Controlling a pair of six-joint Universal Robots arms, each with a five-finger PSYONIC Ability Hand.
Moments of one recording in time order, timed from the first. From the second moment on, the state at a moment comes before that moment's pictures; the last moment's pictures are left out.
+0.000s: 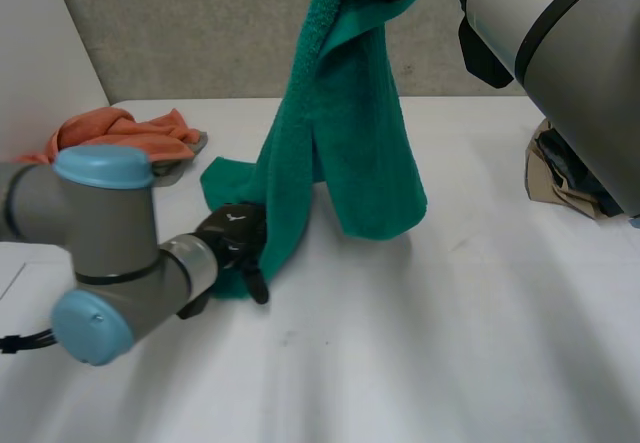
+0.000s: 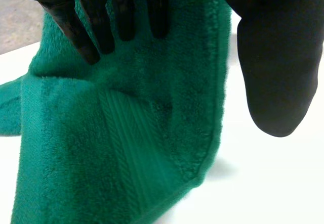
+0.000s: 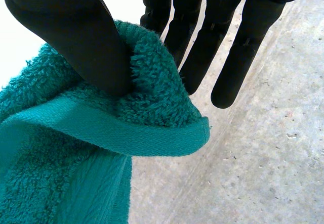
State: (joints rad) left arm 4.24 -2.15 -1.40 3.08 -1.38 3.28; right arm 2.25 -1.31 0.81 0.24 1.54 2.96; left_hand 0.29 0.27 0.28 0.27 0.09; right_hand 1.11 1.18 1.19 1.20 0.99
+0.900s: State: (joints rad) left arm 4.50 -2.24 -0.86 3.06 -1.50 3.73; right arm 1.95 -1.01 1.06 0.00 1.37 2.22; left_hand 1.18 1.20 1.19 1.19 0.98; right_hand 1.11 1.18 1.19 1.20 1.03
